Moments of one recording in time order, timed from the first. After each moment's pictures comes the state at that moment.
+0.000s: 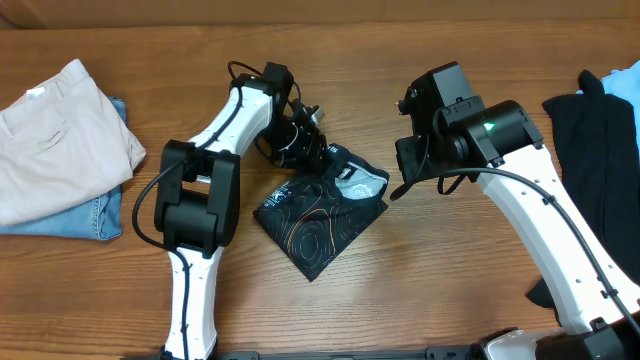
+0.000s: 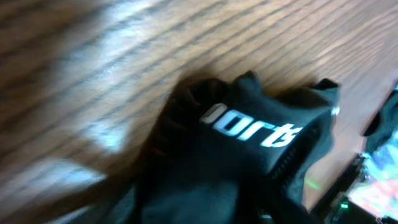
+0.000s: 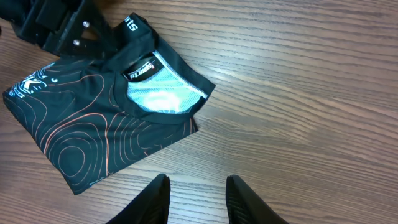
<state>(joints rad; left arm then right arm) -0.28 2.35 1.81 -1.07 0.64 -0.03 0.39 1.56 1.53 -1.21 -0.03 0.14</state>
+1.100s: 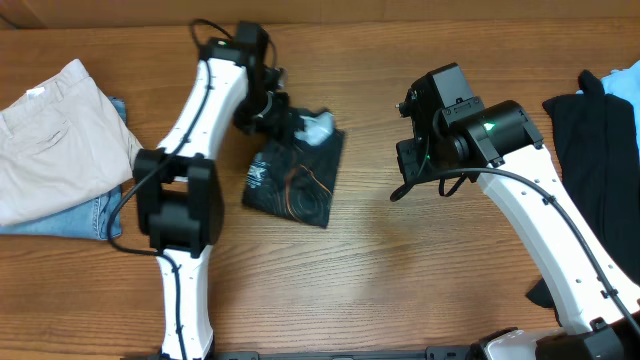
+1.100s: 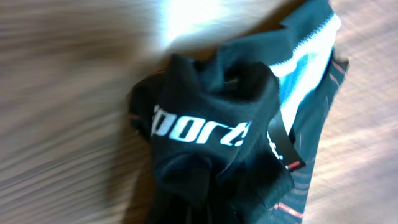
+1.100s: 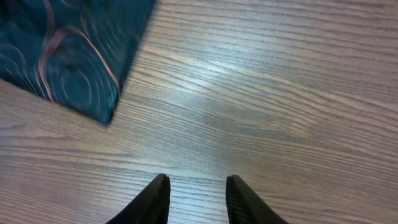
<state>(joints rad) -0.18 2.31 2.07 -1.23 0.23 -0.10 0.39 1.56 1.53 -1.24 -0.03 0.15</state>
